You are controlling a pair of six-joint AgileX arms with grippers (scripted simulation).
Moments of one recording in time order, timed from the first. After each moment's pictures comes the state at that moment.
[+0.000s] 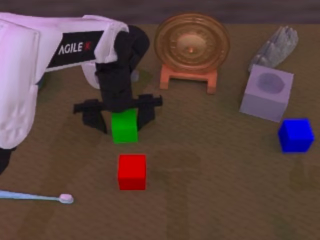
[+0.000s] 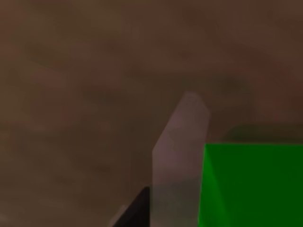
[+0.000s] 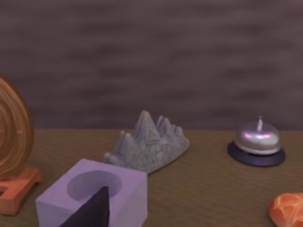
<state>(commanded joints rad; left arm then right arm) -0.45 2.37 1.76 -0.96 0.00 -0.52 0.01 0.00 0.00 0.00 0.00 0.00</state>
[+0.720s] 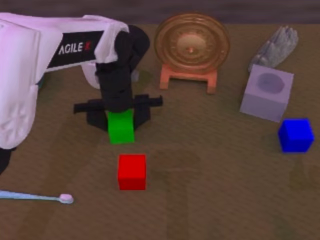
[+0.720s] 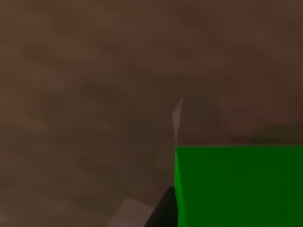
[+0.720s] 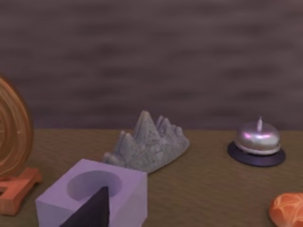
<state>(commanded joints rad) -0.45 2.37 1.76 -0.96 0.00 -0.52 0.01 0.00 0.00 0.00 0.00 0.00</state>
